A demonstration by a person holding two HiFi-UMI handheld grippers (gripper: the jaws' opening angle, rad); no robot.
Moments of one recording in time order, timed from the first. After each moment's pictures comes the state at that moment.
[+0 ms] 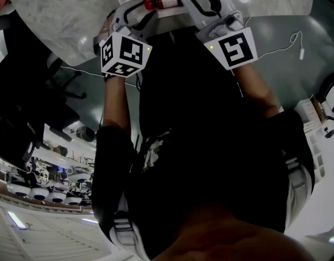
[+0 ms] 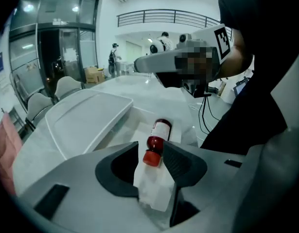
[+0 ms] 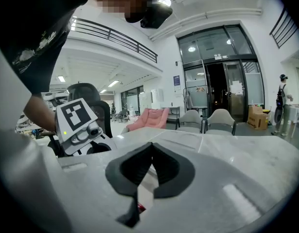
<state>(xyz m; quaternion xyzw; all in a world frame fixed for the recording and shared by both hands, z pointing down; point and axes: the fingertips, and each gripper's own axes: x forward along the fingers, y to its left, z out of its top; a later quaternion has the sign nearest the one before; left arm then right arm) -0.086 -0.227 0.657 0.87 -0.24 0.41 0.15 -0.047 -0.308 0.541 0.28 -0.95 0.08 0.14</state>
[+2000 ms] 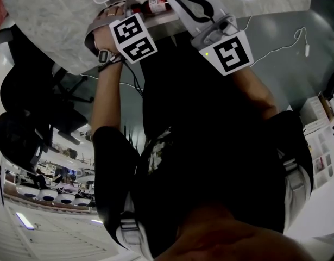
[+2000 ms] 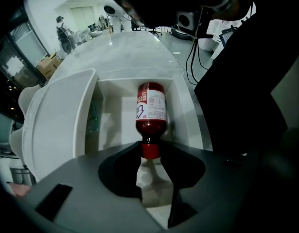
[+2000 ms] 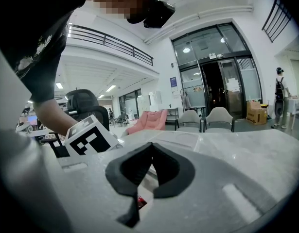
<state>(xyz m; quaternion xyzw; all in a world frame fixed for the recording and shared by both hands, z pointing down) -0.088 -0.232 0.725 0.75 -0.04 0.66 0.07 -0.024 -0.313 0.543 0.28 -0.95 0.10 0.12</state>
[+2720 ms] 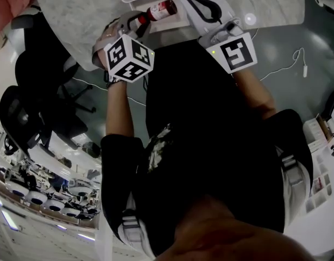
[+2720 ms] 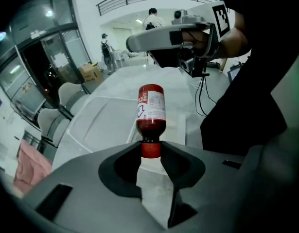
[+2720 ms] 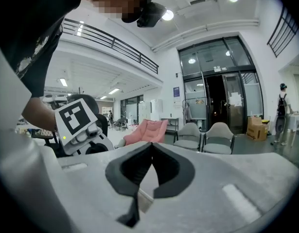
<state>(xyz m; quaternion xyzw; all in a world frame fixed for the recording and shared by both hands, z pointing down) -0.117 -0.240 0.595 0.81 -0.23 0.53 0.09 -0.046 -0.318 0.459 0.29 -0.95 0.05 0.08</state>
